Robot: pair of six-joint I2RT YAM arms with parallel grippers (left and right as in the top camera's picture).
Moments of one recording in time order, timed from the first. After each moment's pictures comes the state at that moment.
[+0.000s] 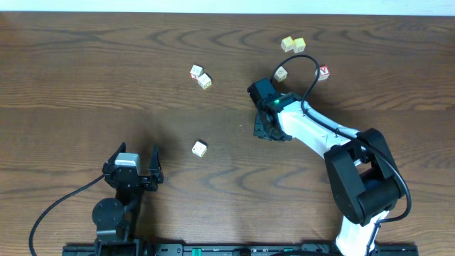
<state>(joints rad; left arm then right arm) 0.04 0.03 0.02 -0.10 0.13 -0.02 0.51 1.97 1.25 -0.71 0.13 0.67</state>
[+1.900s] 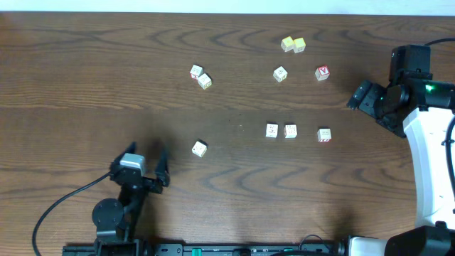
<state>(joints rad) 0.04 0.03 0.02 -0.09 0.30 -0.07 -0.11 1.51 1.40 -1.11 0.10 0.48</state>
